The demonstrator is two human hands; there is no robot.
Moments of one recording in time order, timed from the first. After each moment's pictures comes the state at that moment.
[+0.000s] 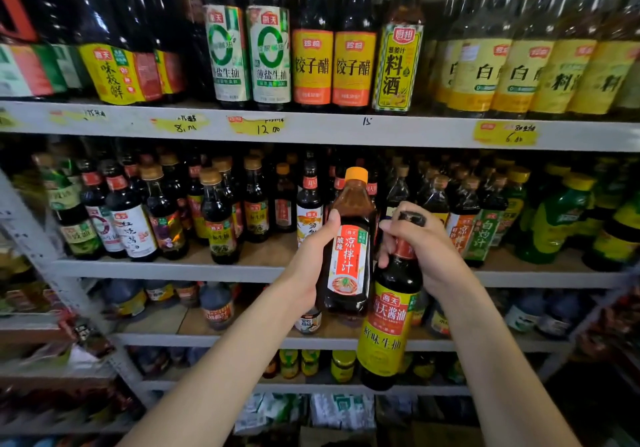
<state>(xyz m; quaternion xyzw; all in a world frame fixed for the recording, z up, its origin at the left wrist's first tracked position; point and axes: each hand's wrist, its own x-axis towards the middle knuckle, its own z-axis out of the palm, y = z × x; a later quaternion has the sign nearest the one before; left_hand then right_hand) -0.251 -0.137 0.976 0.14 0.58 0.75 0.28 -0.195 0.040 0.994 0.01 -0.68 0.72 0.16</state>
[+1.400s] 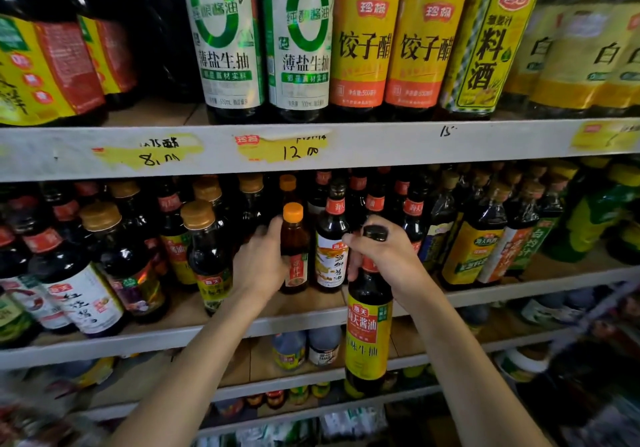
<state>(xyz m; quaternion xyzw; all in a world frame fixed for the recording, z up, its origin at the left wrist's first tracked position) -0.494 -0.187 0.899 0.28 0.92 0.23 -0.13 -0.359 -0.015 0.952 -0.11 -0.75 0.63 0.17</state>
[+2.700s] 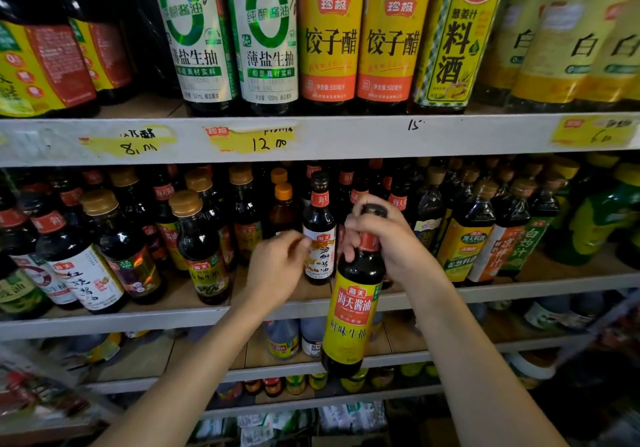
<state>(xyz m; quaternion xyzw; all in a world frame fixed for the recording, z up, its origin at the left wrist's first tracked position) -0.436 -0.164 0.905 0.31 0.83 0.46 -0.08 -0.354 0.016 0.970 0.05 -0.62 0.78 0.10</state>
